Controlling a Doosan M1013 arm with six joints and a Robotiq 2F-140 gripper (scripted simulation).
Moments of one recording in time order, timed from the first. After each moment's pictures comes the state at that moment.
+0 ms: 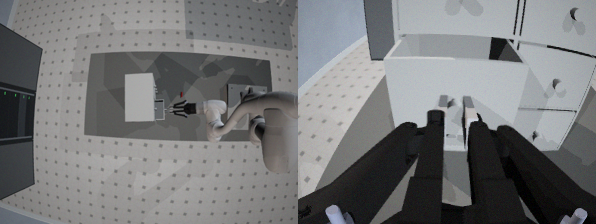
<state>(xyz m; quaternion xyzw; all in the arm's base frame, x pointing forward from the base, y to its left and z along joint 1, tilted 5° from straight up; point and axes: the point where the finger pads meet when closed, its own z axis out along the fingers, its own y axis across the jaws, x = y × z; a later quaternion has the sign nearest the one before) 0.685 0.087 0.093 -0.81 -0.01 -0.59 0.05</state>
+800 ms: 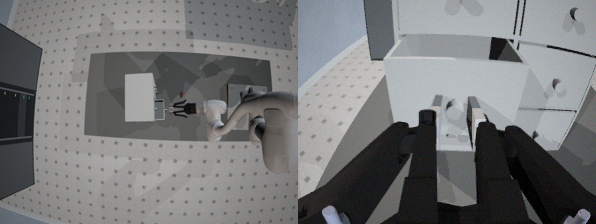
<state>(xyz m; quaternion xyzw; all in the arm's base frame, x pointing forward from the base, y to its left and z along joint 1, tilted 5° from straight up) 0.685 0.087 0.093 -0.81 -0.01 -0.59 0.05</state>
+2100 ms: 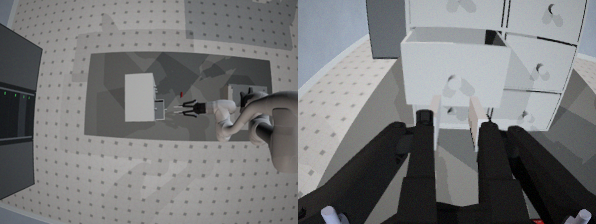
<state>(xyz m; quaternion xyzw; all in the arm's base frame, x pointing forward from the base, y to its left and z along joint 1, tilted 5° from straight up) 0.618 0.082 0.097 -0.81 -0.01 -0.59 0.05</state>
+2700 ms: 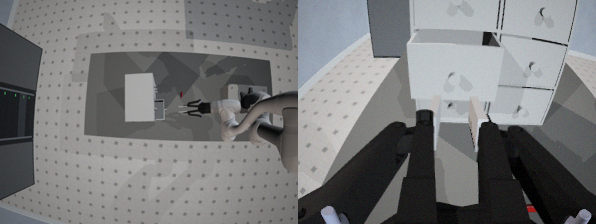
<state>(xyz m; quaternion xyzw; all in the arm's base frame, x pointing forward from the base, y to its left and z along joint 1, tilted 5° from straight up) 0.584 0.079 0.109 -0.81 -0.01 -0.59 0.05</state>
